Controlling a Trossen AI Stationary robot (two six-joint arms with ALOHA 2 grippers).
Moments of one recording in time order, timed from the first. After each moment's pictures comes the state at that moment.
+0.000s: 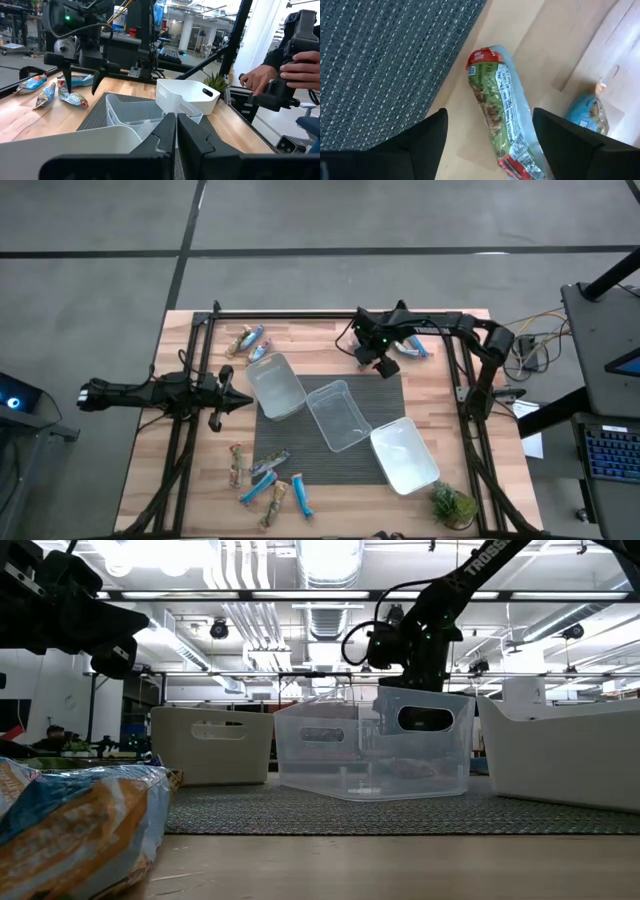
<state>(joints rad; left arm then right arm) -0.05 0.05 0.01 0.01 0.01 -0.19 -0.52 1.84 1.21 -0.75 -0.08 -1.01</state>
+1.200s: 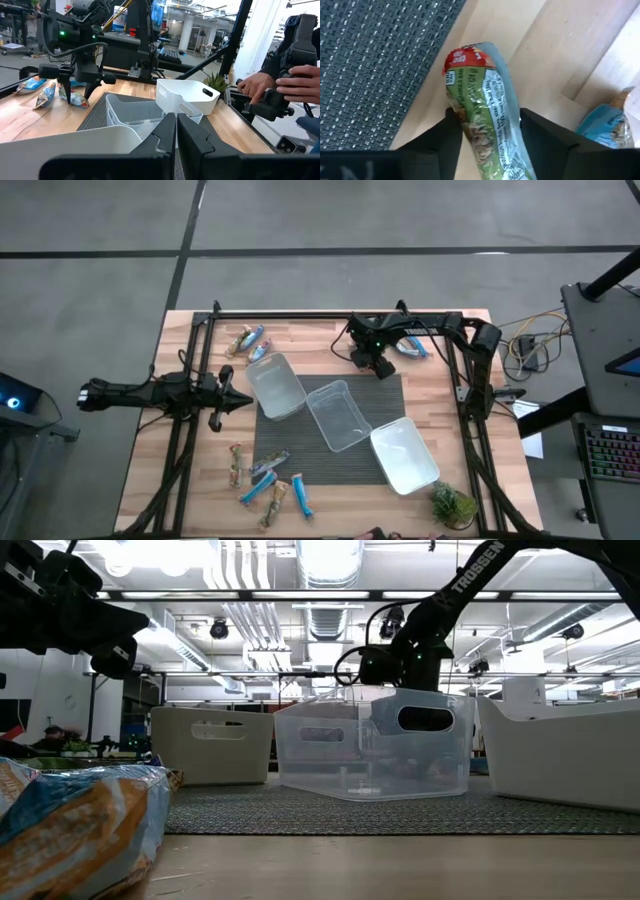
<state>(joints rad) -0.05 0.05 0.01 0.01 0.01 -0.19 -0.52 1.94 1.22 -0.69 -0.02 -1.03</state>
